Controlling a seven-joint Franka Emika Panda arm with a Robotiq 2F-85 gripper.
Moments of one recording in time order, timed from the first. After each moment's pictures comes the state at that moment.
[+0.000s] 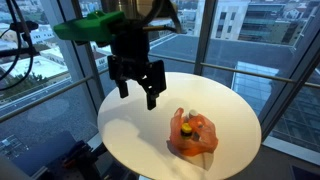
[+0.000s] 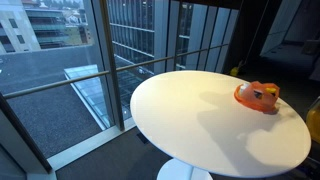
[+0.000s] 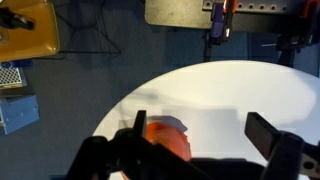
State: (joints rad) arm -0.18 -0.61 -0.22 -2.50 -0.29 1.84 -0.32
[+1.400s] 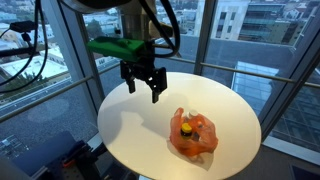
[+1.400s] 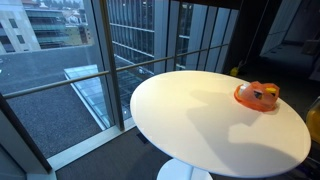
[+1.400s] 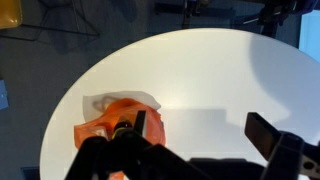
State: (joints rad) arm -0.10 -0.44 -0.21 -2.48 -0.17 1.98 -0.29
